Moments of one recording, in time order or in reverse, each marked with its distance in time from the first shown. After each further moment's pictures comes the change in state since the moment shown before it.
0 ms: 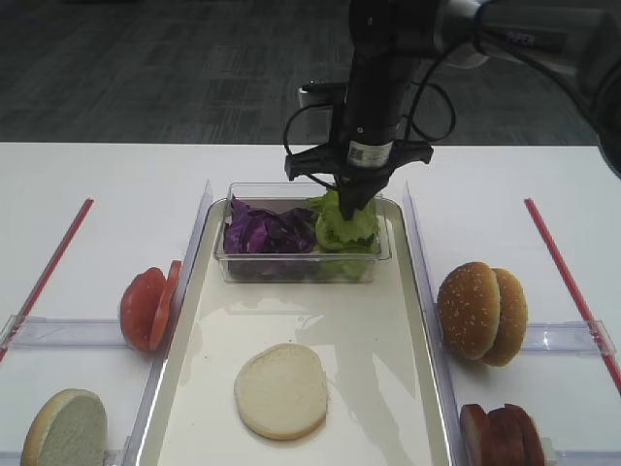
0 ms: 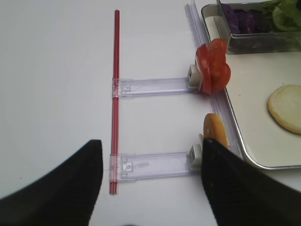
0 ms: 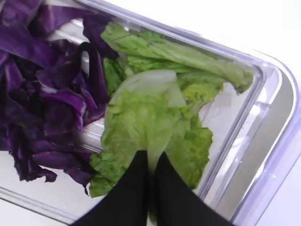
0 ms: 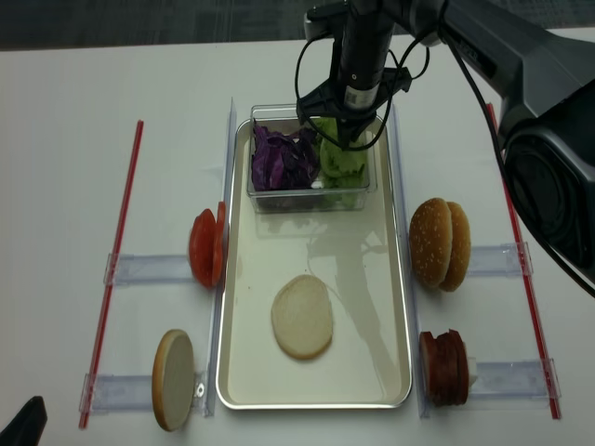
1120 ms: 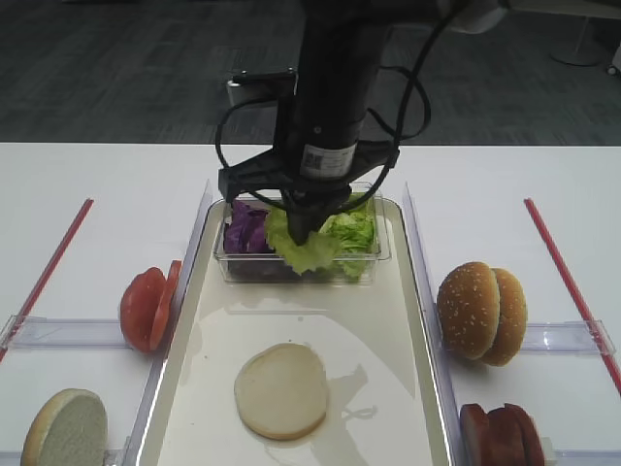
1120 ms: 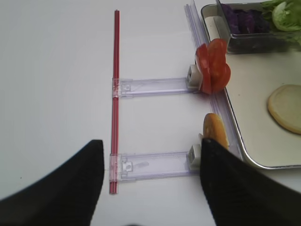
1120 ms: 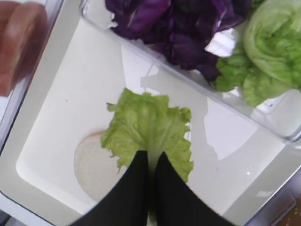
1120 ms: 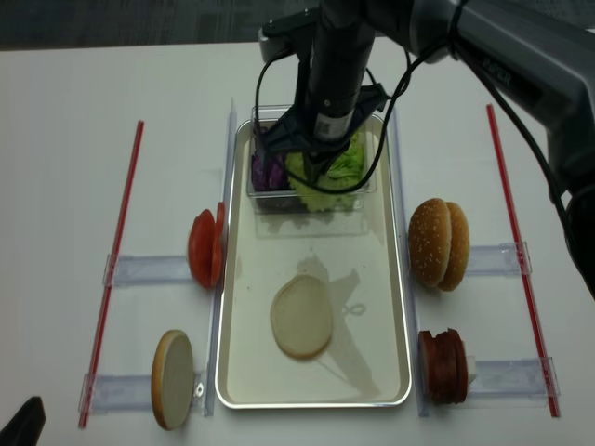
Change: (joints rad) left arm 0.000 0.000 0.000 0.000 0.000 0.000; right arm 0.184 -0.259 0.237 0.046 0.004 -0.009
